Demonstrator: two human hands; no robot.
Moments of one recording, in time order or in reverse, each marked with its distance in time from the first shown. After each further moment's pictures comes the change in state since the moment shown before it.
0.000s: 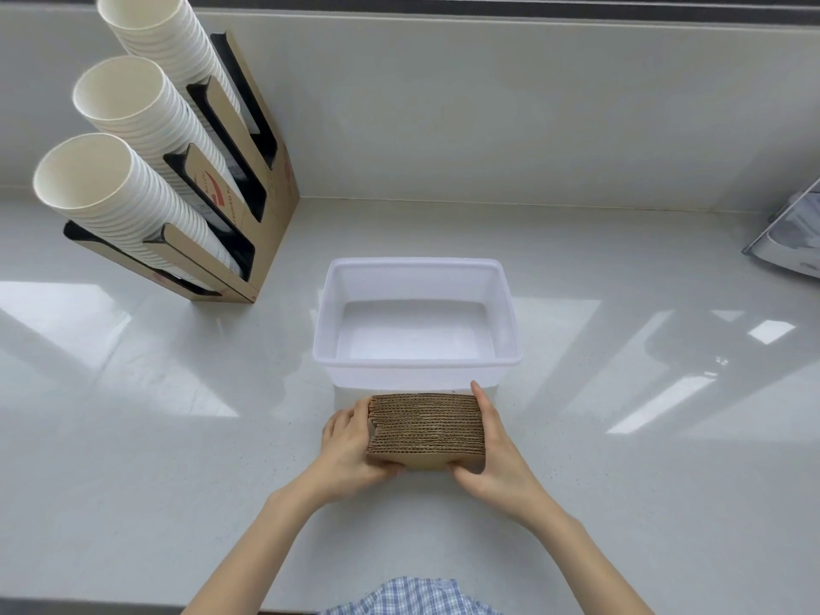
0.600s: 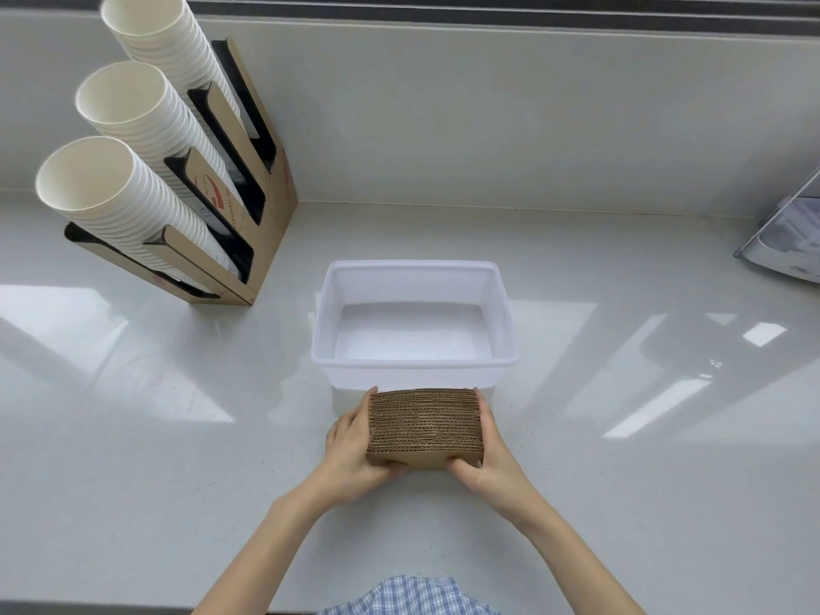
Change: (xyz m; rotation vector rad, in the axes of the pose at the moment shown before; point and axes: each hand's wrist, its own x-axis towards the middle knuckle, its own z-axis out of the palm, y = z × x) left_hand 0.000 -0.001 0.007 -0.076 0.005 0.022; right_hand -0.004 -0.006 0.005 0.243 -0.015 0.101
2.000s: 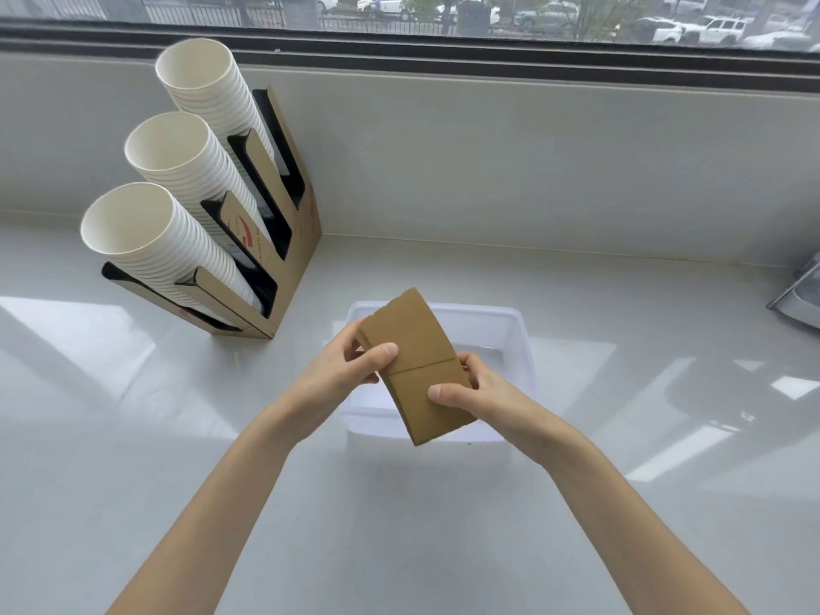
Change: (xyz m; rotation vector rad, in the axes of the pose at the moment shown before) left_hand 0.035 0.063 -0.121 -0.667 0.021 0.086; right_hand 0.050 -0.130 -0.030 0.006 -0.229 0.019
